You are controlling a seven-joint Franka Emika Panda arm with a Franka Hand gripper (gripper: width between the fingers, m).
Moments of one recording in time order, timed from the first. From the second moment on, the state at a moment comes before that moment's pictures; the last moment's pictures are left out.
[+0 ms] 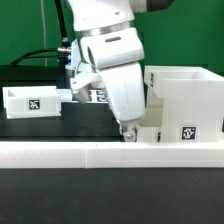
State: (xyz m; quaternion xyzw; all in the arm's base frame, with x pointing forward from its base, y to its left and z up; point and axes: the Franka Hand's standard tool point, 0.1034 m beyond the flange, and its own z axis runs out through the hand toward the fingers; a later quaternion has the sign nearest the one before) arm 0.586 0.013 0.017 -0.68 -0.72 -0.09 0.07
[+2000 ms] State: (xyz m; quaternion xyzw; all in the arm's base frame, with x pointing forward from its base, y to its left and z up) arm 0.506 -0.070 0.055 -0.76 -0.64 -0.08 0.01
